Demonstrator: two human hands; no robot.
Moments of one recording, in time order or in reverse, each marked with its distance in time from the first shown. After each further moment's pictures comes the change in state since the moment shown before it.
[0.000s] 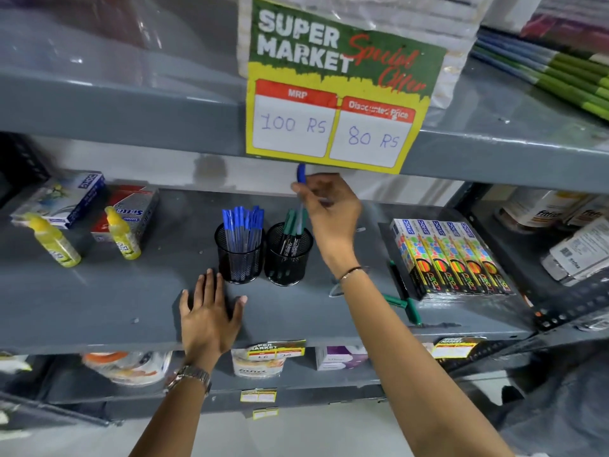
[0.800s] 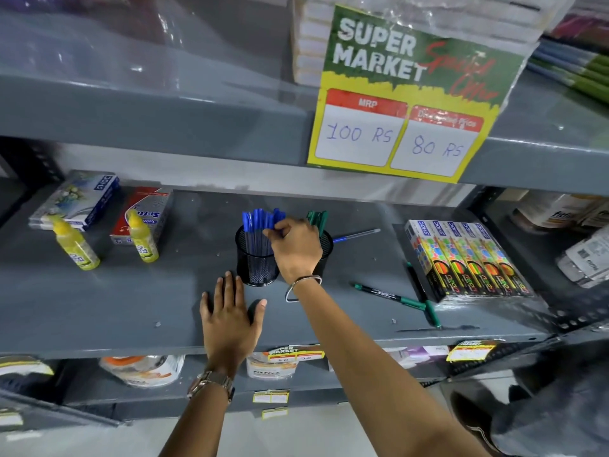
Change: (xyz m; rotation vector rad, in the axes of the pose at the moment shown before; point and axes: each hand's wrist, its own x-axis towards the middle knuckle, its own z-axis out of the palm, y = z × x) left_hand 0.001 -0.002 0.005 -0.087 0.017 0.016; right_hand -0.029 0.080 0.077 -0.696 -0.133 0.168
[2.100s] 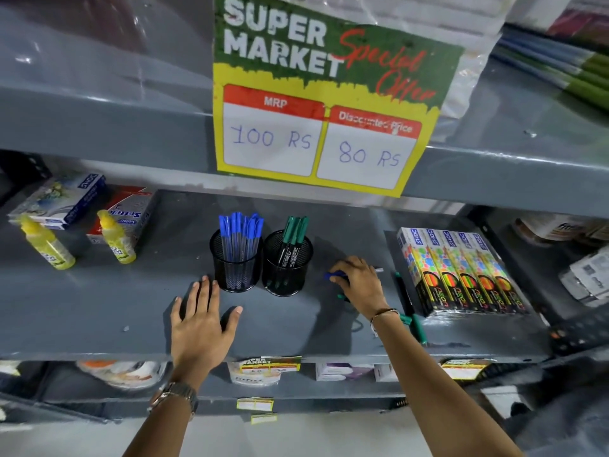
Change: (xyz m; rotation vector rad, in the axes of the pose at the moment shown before) left_hand 0.002 0.002 0.002 0.123 0.002 -0.037; right_hand 0.038 0.178 -0.083 -0.387 -0.306 -0.336
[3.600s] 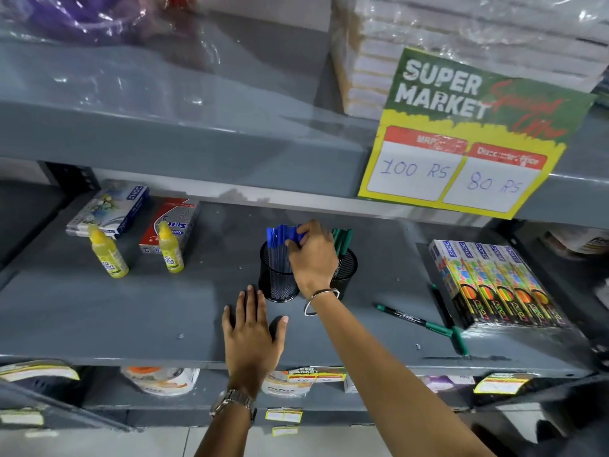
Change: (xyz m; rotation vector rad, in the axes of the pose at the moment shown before) left_hand -0.002 -0.001 -0.003 -0.113 -0.008 0.020; right_hand 0.053 -0.205 0.010 0.383 0.397 0.227
